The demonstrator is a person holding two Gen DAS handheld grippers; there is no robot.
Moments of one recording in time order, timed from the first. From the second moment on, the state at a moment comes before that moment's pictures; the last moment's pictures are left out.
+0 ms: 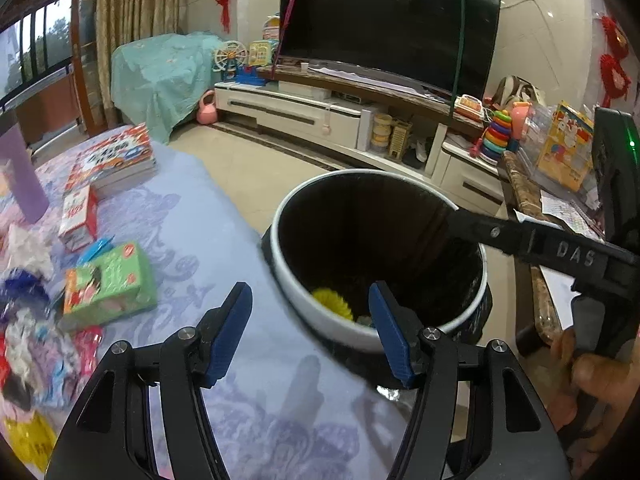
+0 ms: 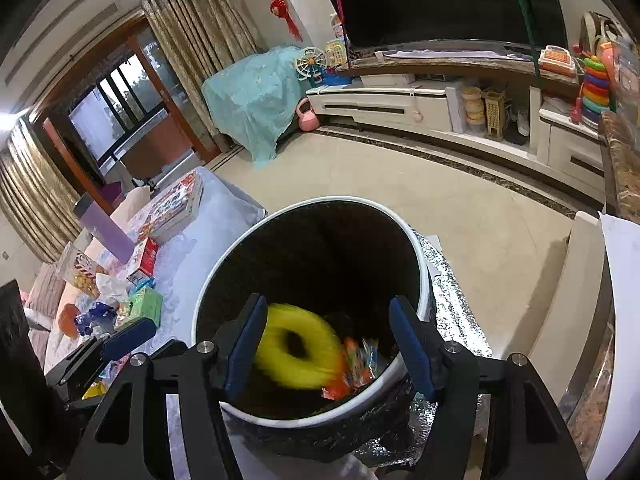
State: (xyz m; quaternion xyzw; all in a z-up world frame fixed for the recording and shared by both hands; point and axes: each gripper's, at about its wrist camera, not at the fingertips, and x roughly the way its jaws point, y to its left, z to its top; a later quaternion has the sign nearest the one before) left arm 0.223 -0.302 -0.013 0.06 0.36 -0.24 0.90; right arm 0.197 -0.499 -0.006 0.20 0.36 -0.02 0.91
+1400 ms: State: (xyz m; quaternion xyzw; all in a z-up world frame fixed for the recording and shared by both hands) left arm 0.108 -0.051 -0.048 -0.07 0.37 -0.06 0.92; right arm 0.138 -0.306 -0.033 0.15 0.35 0.10 0.92
